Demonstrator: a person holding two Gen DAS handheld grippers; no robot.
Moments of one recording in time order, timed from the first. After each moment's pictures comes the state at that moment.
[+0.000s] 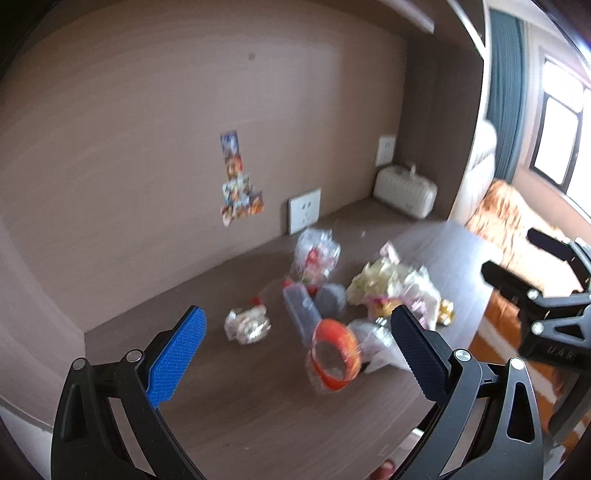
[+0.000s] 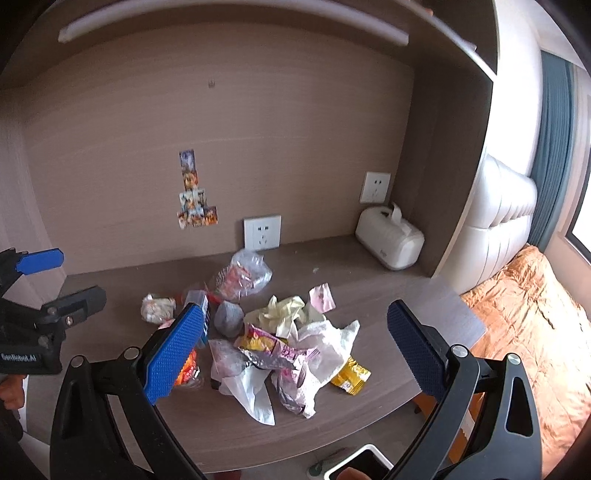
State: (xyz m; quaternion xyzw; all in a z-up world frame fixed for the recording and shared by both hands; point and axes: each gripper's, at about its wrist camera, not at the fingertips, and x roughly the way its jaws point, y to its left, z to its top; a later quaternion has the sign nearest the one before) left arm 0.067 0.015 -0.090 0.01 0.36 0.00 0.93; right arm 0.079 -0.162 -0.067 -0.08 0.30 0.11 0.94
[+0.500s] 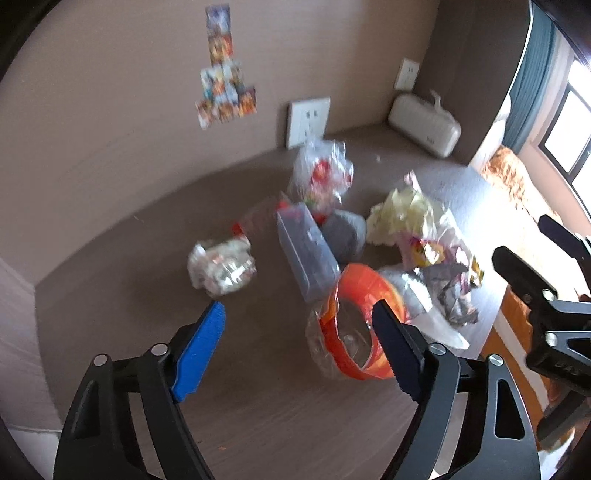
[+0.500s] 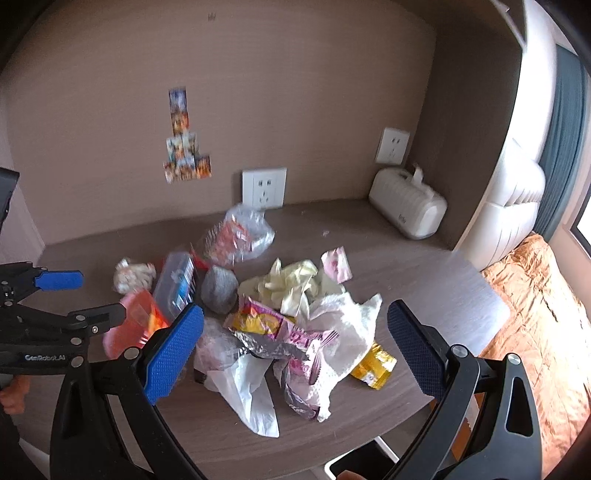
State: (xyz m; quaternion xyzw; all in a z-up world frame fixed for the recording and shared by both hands) left arm 0.129 0.029 -0.190 -0.04 0.48 -0.03 0.88; right arm 0.125 -0.142 -0.143 -0.11 0.35 0.11 0.92
